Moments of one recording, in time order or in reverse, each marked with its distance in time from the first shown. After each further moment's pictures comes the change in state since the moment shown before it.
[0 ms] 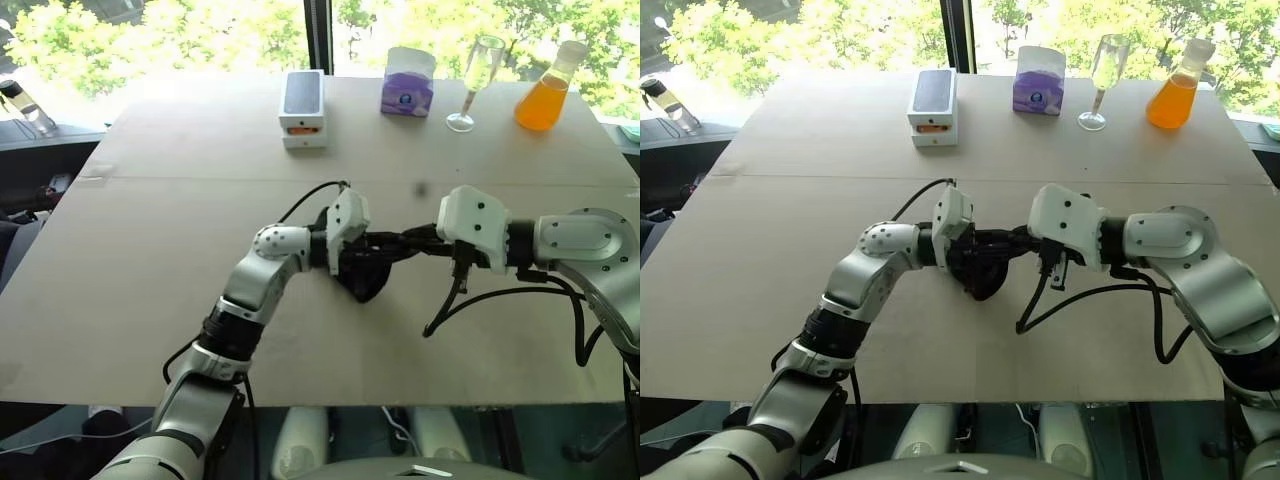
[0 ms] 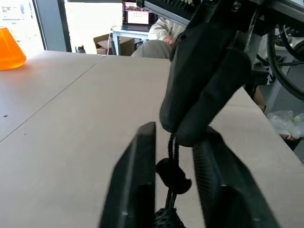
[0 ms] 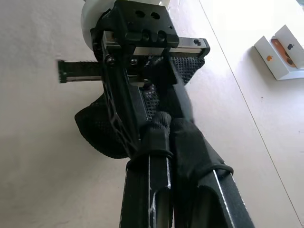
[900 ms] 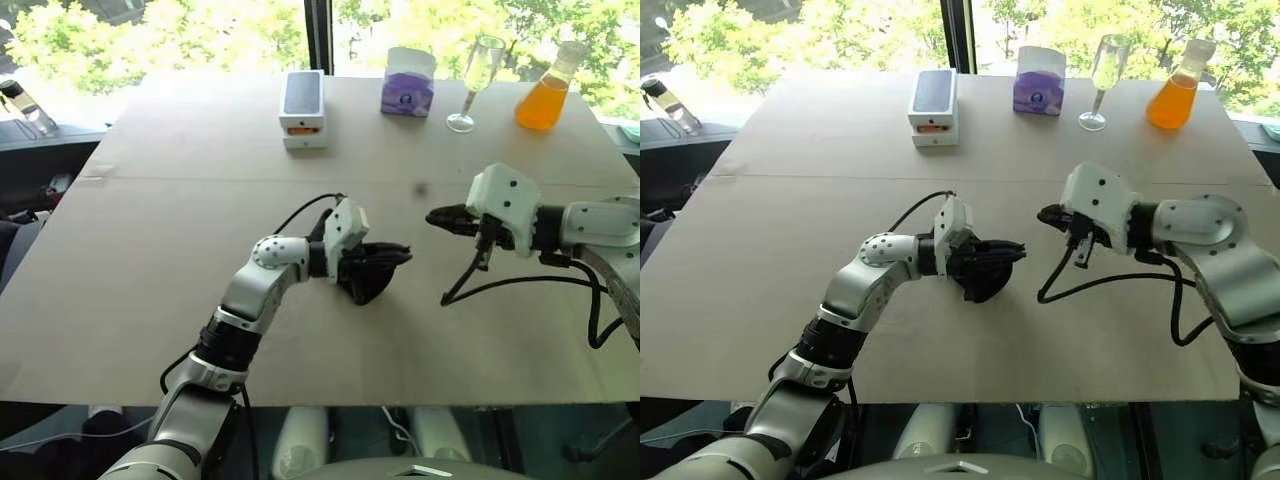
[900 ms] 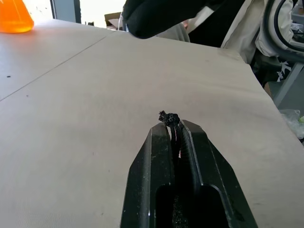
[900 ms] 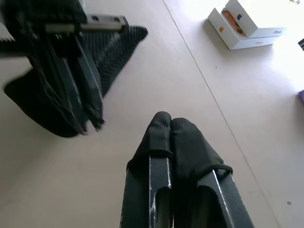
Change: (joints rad) left arm 0.054 0.004 0.004 -0.036 0.020 0.074 0.054; right arm 0.045 -0.021 -0.130 0.076 0.065 0.000 -0.008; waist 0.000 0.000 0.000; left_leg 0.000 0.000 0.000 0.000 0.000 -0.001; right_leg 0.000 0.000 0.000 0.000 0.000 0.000
